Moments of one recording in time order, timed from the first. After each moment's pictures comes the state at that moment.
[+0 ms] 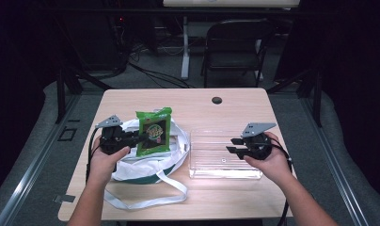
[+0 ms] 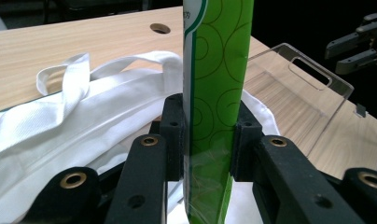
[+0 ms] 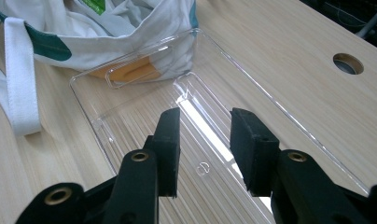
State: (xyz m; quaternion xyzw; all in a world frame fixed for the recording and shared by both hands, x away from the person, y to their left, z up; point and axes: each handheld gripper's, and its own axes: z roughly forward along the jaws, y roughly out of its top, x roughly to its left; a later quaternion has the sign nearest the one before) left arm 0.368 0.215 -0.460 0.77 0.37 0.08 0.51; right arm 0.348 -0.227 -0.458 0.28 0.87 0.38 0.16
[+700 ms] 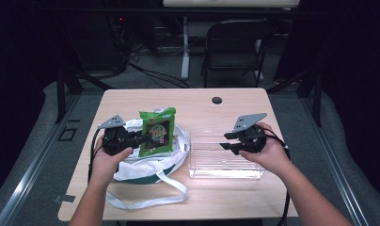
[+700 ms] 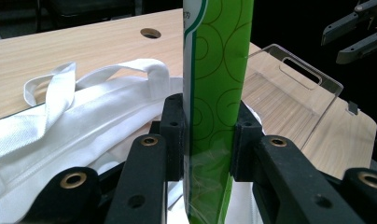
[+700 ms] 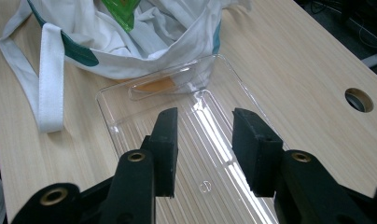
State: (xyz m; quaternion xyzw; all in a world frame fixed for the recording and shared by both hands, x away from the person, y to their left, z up) left arm 0.364 0.206 -0.455 0.77 0.36 0.08 0.51; right arm 0.355 -0.204 -0.426 0.22 0.89 0.36 0.15
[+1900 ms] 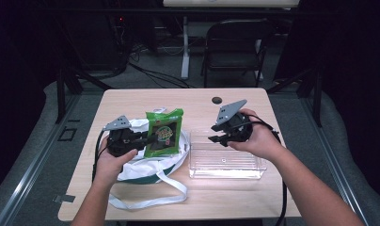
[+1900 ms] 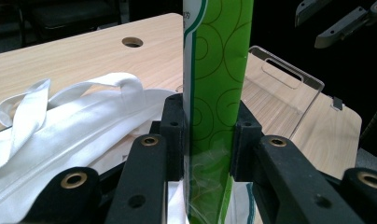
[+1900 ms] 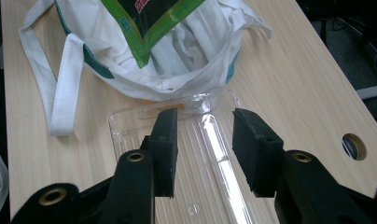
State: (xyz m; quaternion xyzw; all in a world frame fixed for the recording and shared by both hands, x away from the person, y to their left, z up) left arm 0.356 0.190 -0.447 0.78 0.33 0.08 0.52; right arm 0.369 -0.164 -0.389 0.13 0.93 0.32 0.15
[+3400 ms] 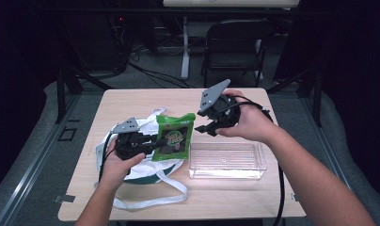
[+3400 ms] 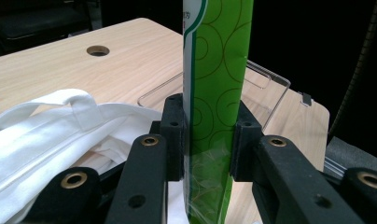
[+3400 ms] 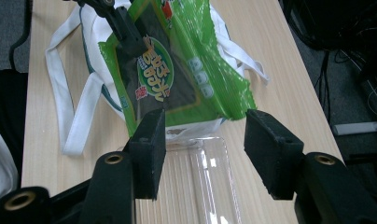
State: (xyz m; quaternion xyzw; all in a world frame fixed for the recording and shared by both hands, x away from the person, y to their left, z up) left arm 0.346 0.166 -0.443 0.79 0.28 0.06 0.54; right arm 0.373 -0.122 -0.328 0.06 0.94 0.31 0.16
